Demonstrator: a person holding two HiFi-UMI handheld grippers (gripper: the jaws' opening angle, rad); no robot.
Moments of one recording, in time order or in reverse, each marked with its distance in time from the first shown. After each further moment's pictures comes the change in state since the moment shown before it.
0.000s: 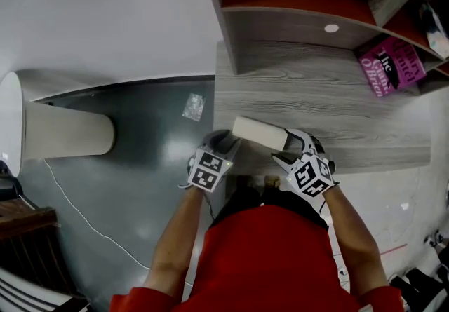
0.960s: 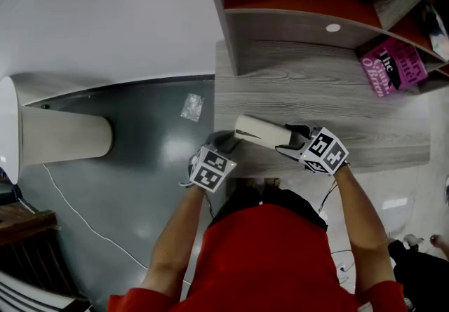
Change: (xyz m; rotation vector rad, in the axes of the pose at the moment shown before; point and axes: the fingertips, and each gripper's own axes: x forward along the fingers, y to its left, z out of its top) left arm 0.009 -0.004 0.004 0.045 0.060 -0.073; right arm 0.011 -0.021 0.000 0.276 0.004 0.301
